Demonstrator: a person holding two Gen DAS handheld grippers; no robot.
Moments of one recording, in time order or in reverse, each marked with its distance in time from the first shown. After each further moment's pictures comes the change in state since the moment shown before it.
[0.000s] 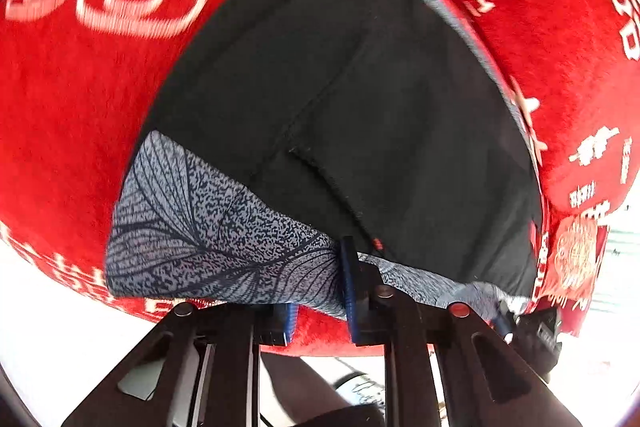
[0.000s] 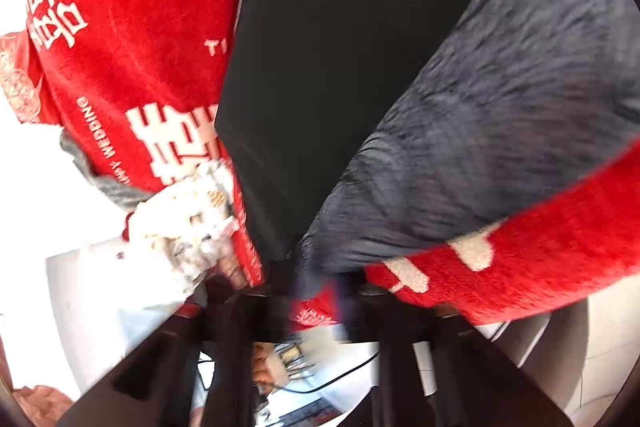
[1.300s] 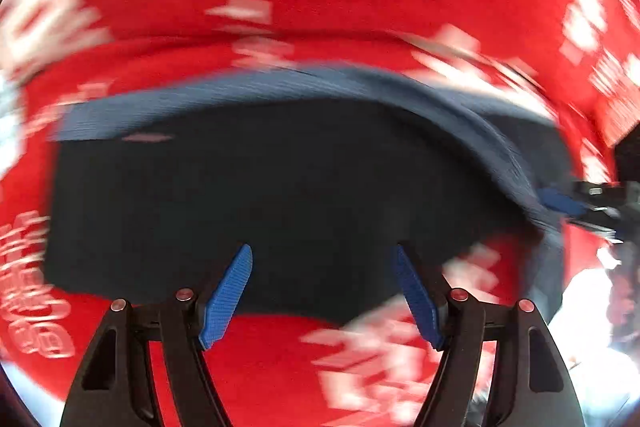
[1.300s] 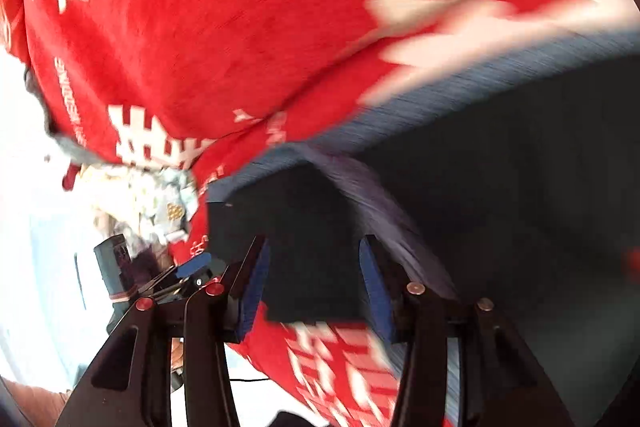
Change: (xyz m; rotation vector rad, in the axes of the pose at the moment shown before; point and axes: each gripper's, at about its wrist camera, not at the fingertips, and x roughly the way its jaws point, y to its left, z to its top) left arm 0.101 -0.268 0.105 0.555 0.060 0.203; right arm -0.019 0.154 0.226 -0.392 0.111 -0.287
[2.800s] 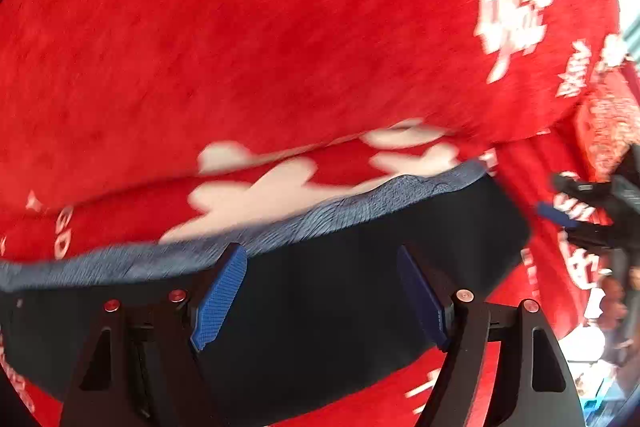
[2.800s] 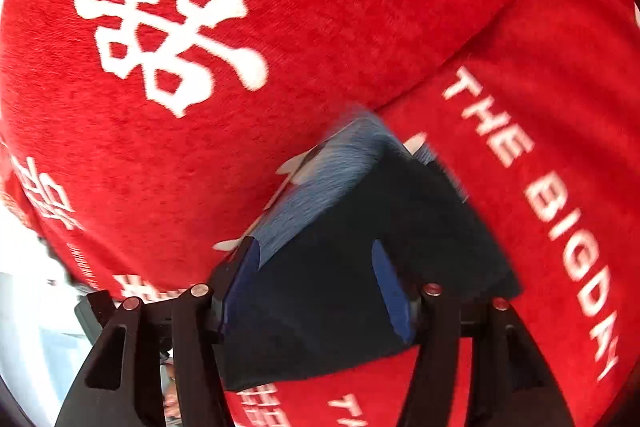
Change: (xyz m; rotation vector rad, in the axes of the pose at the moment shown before) left arm 0.049 -0.217 0.132 0.089 -0.152 0.074; right arm -0.216 -0.222 0.088 0.212 -0.326 -0.042
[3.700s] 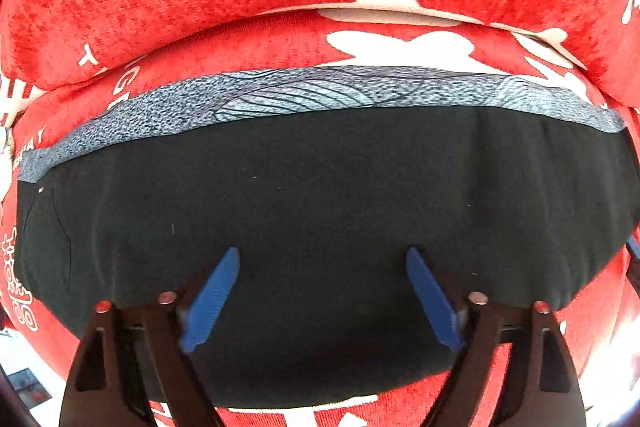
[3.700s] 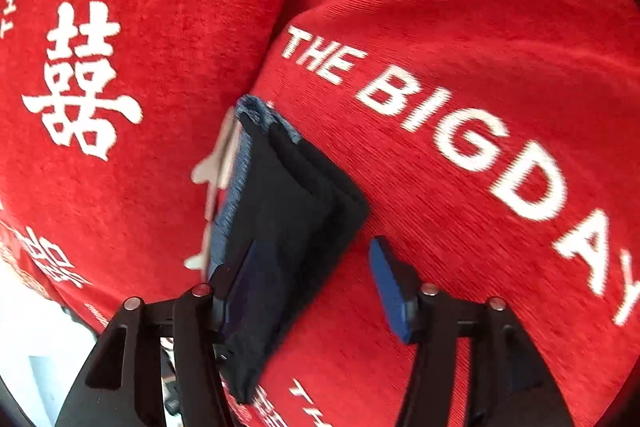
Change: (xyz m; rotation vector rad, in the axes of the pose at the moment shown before) left arm 0.052 0.063 -0.071 -0.147 0.189 0.242; right arm 0.008 -0.117 -0.057 0.321 -0.078 0.070
